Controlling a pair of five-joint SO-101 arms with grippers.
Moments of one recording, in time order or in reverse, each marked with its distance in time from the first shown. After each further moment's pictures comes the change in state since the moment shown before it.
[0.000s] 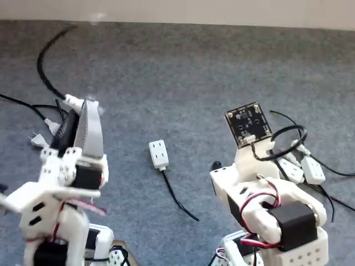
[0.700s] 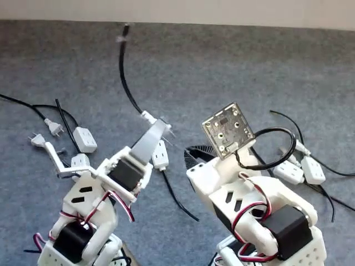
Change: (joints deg) left arm 24.5 0.6 11.7 -4.0 32.4; right arm -13.5 0.4 -0.3 -14.1 0.0
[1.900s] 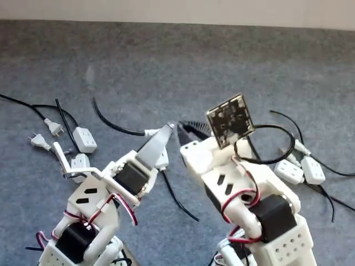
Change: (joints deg) left arm 4.6 -1.7 1.9 0.0 -0.1; right arm 4.4 0.0 9.8 -21.7 0.0
